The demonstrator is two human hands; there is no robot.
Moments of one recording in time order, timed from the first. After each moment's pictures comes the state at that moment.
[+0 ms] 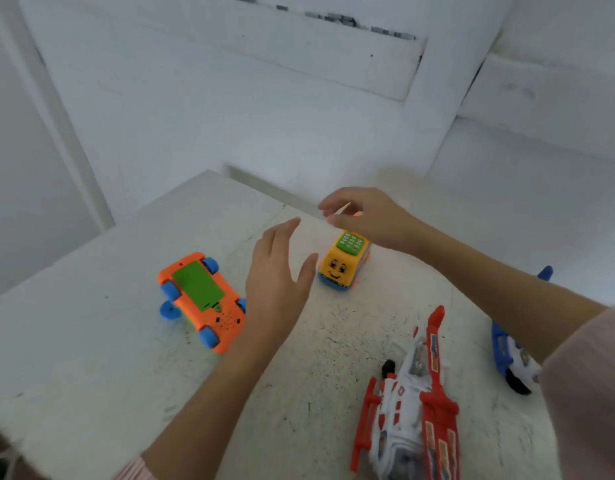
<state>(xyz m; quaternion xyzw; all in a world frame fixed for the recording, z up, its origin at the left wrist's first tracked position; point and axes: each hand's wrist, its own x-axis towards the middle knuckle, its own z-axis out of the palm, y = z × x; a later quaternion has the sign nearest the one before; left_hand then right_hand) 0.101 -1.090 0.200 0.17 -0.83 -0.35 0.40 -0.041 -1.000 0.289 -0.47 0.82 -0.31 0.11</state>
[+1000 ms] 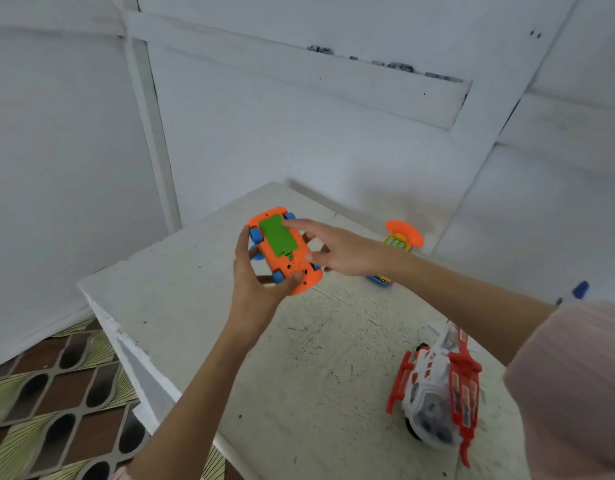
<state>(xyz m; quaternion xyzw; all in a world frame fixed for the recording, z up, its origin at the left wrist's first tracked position) 0.215 -1.125 0.196 0.21 -0.64 -0.61 0.41 0.085 -1.043 0.289 -0.58 0.75 -0.20 0.24</state>
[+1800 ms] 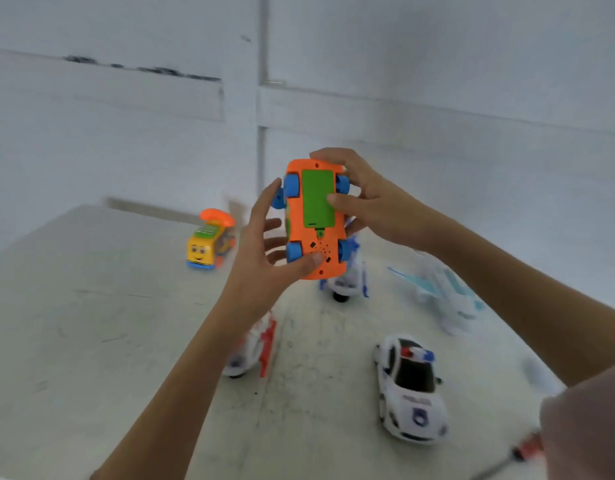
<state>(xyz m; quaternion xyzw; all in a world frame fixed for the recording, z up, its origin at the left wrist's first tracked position) 0.161 -0.880 0.290 -0.10 -0.70 -0.67 0.24 0.092 -0.727 0.382 -0.39 0.80 -0.44 0.07</state>
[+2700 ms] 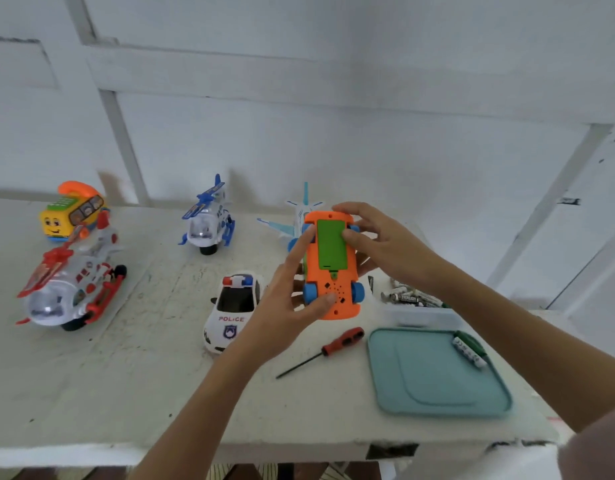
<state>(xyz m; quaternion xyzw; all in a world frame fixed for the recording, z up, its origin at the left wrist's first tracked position) 0.198 -0.608 0.220 -0.18 -0.74 -0.64 0.05 0.147 -0.436 0.299 -0.22 0.84 -0.49 0.05</state>
